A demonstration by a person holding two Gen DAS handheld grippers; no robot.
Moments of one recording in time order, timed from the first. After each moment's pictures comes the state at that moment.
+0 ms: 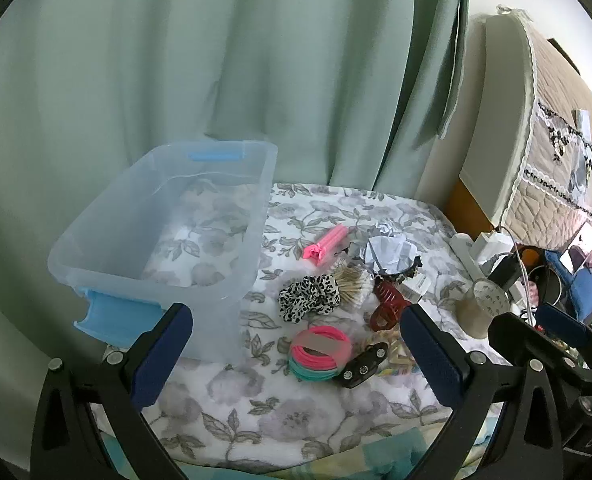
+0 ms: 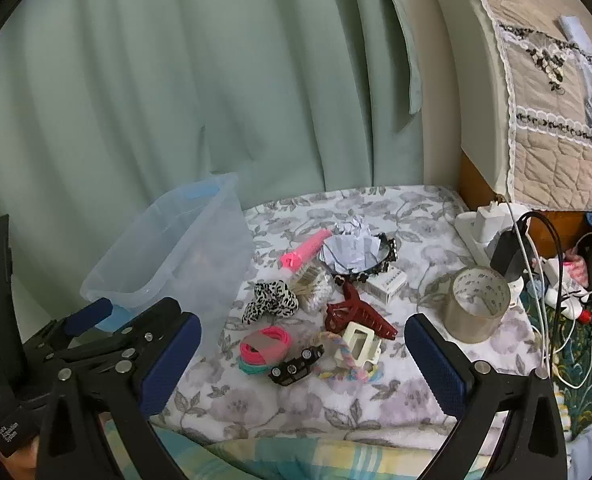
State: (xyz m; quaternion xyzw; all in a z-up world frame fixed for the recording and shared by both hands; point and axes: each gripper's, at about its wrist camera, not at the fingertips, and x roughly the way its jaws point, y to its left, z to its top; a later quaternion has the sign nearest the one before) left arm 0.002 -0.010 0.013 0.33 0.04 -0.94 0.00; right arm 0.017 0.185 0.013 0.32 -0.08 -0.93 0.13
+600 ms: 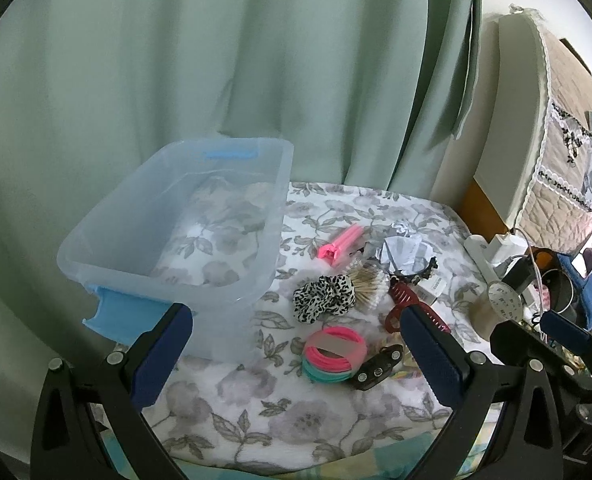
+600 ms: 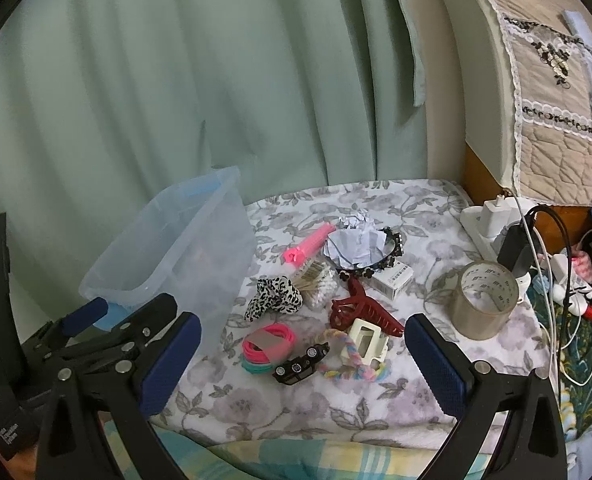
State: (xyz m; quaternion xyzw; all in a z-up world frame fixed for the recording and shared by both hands) left arm -0.002 -0.018 0.006 0.34 0.04 -0.94 0.02; right arm 0.010 0.180 0.005 0.34 -0.08 -0.93 0.13
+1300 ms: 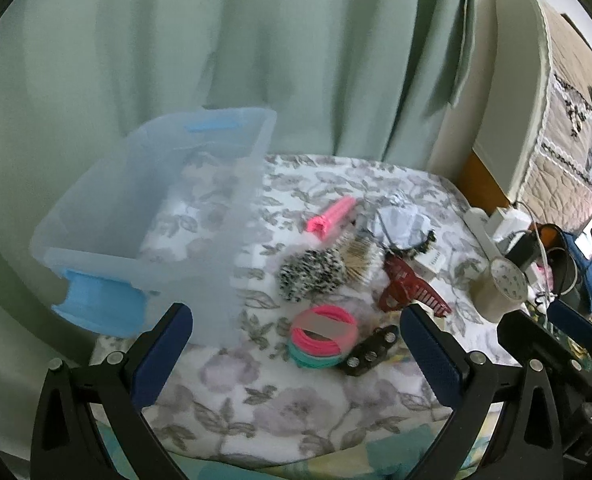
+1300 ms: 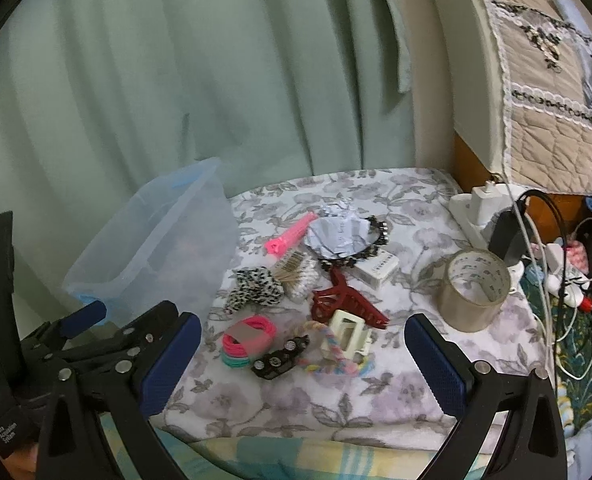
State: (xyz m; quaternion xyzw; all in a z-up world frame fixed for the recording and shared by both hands) left arm -0.019 0.006 -0.017 0.38 0.03 -0.92 0.00; right arm 0.003 0.197 -0.010 0.35 -0.08 -0.93 0.11
